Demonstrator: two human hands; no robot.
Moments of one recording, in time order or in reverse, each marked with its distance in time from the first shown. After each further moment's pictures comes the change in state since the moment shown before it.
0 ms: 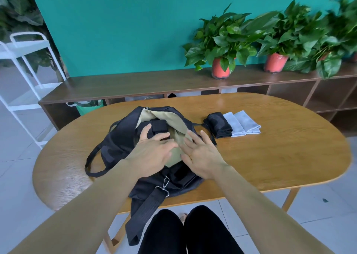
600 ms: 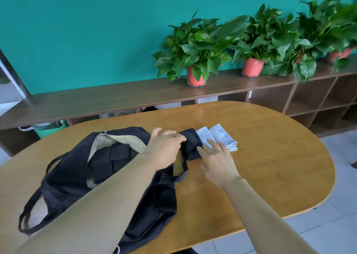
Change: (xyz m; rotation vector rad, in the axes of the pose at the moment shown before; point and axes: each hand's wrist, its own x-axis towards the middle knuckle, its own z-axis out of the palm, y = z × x) left_hand 0.179 0.061 0.012 -0.071 -0.036 -0.037; right_hand -0.011 0.159 0.024 -0.081 0.150 0.299
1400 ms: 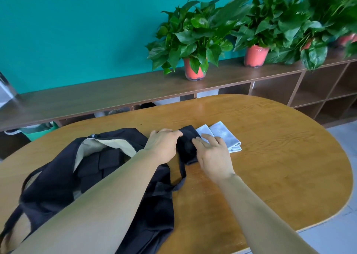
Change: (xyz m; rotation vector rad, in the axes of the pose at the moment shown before) left_hand 0.058 -0.012 0.029 -0.033 -0.072 -0.109; right_hand 0.040 0.008 0.027 0.078 0.343 -0.015
